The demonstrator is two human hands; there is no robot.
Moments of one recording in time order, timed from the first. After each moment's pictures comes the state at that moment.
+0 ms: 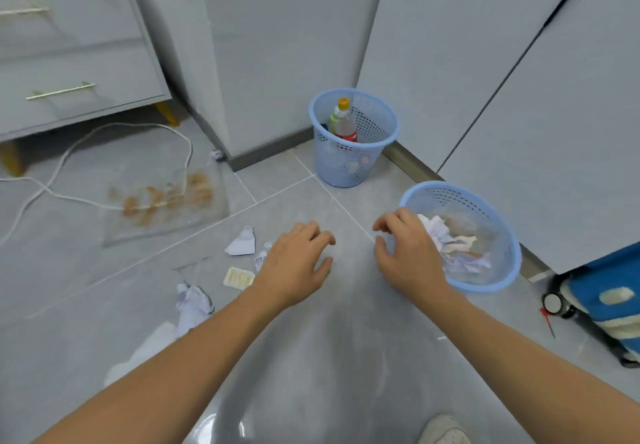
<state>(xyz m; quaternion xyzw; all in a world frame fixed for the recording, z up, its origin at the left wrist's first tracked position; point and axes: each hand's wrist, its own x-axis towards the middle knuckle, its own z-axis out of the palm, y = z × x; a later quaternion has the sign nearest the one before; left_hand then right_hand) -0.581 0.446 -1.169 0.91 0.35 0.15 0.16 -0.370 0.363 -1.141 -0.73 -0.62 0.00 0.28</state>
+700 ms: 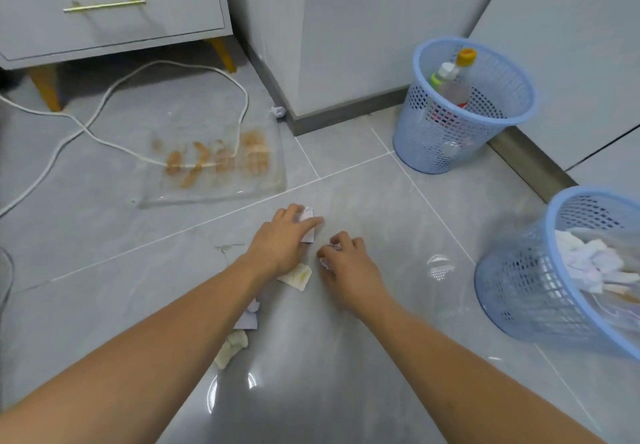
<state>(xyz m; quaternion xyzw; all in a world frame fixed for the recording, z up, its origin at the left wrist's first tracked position) -0.672 0.578 -1.329 0.85 0.47 -0.03 0.22 -0.509 0.485 -1.349 -0.69 -0.70 0.17 0.09</state>
